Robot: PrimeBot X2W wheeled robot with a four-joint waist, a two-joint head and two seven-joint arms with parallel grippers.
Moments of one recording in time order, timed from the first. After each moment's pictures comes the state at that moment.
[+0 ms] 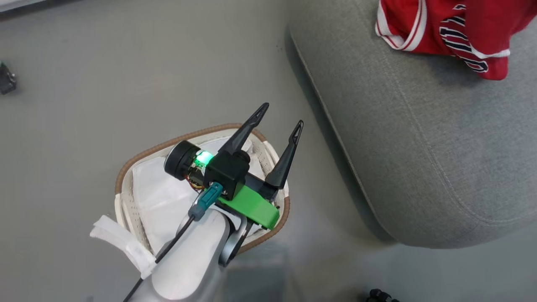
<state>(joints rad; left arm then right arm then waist) -0.50 0.05 -0.60 0.29 -0.24 -0.11 -0.26 -0.88 -0.48 -0.15 0.35 0.10 0.13 -0.26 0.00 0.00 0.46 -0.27</state>
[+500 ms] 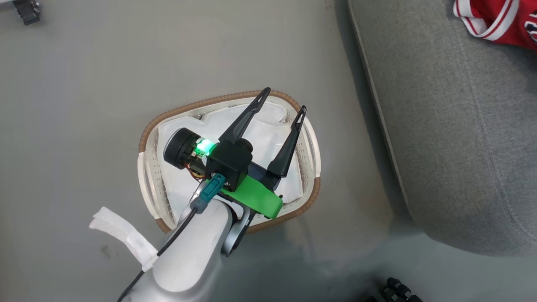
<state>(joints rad) -0.55 0.05 -0.62 0.28 -0.25 -0.07 -0.26 -0.91 -0.44 -0.38 0.70 -0.05 0.13 -0.26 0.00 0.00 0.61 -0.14</state>
